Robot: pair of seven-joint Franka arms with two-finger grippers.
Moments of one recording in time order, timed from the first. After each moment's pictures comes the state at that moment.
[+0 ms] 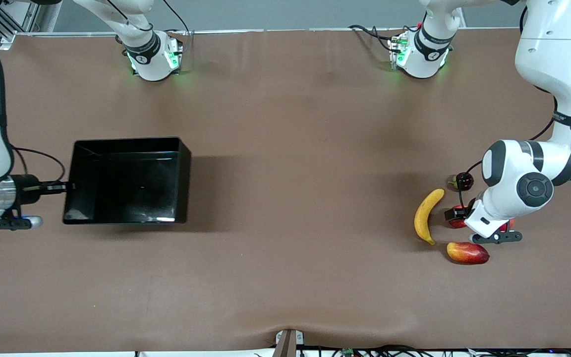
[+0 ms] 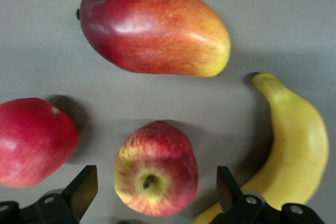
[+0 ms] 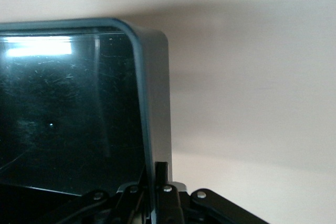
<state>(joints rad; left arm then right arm) 0.08 0.57 -0.09 -1.80 0.18 2.31 -0.17 -0.14 0.51 -0.05 -1.50 0.25 1.56 -0.22</state>
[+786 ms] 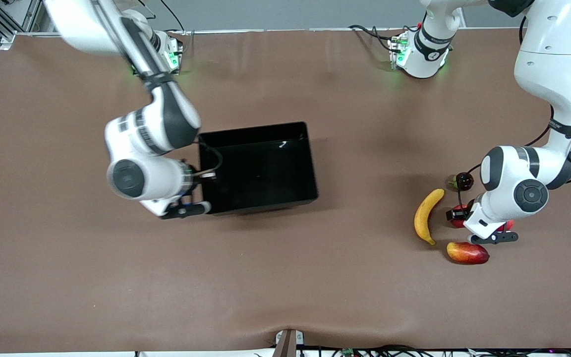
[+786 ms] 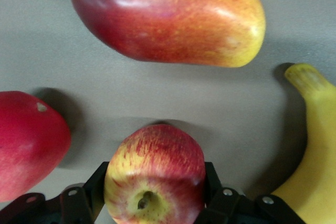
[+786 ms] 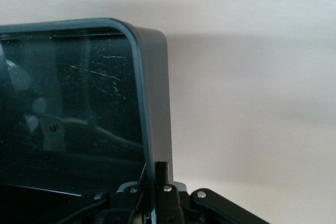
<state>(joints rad) 0.10 0.61 -0.09 -1.80 0.19 2.32 -0.17 0.48 0.53 -0.04 -1.52 0.26 1.79 0.21</state>
